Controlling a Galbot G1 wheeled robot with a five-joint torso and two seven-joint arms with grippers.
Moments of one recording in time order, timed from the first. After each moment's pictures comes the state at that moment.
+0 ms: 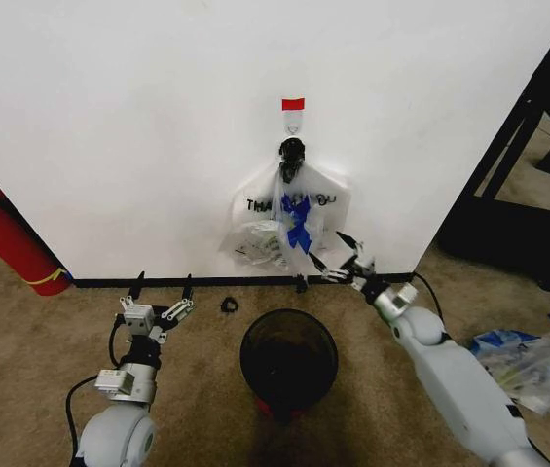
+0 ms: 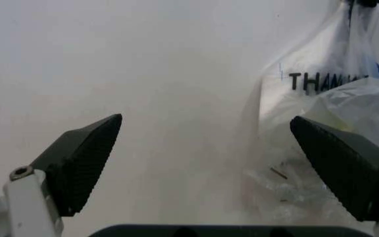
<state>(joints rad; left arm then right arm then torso) 1.48 -1.25 -0.52 -1.97 -0.25 -0.31 -0.08 -0.74 1.16 0.18 1.24 0.36 0.46 -0.55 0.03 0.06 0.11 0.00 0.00</state>
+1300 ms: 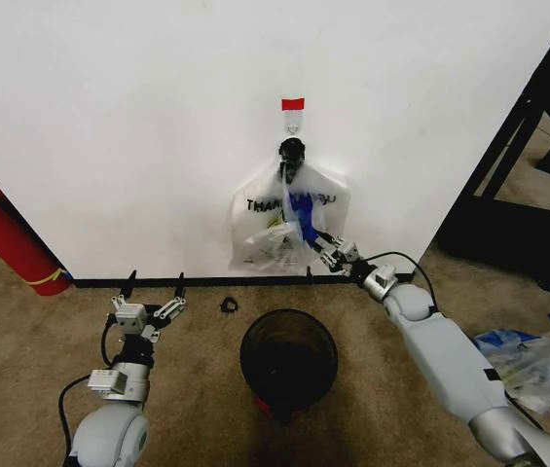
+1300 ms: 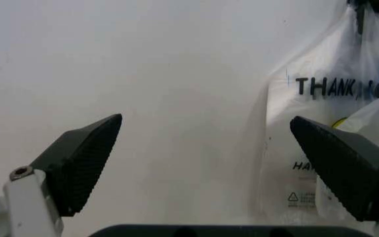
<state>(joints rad) 1.48 -1.24 -0.53 -1.97 -0.26 -0.32 -0.09 -0.65 1.17 0.14 1.14 0.27 0.37 -0.52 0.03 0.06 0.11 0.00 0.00</state>
